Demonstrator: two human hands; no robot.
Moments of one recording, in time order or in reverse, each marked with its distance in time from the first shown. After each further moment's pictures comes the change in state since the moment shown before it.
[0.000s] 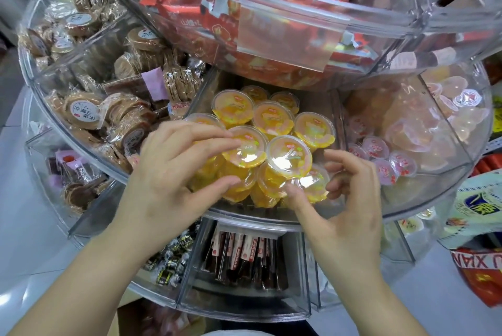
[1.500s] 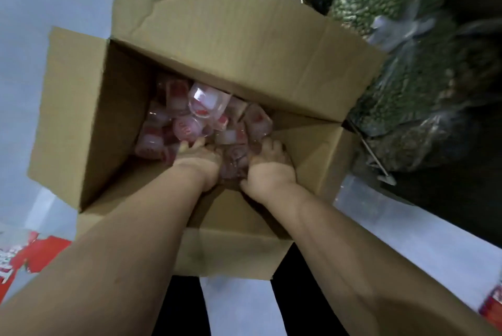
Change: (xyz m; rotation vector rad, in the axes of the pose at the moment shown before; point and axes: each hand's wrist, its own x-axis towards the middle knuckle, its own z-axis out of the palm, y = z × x) left_hand -0.679 -0.297 0.433 -0.067 -1.232 -1.091; right_hand -0.484 0.398 0.506 -1.047 -1.681 -0.155
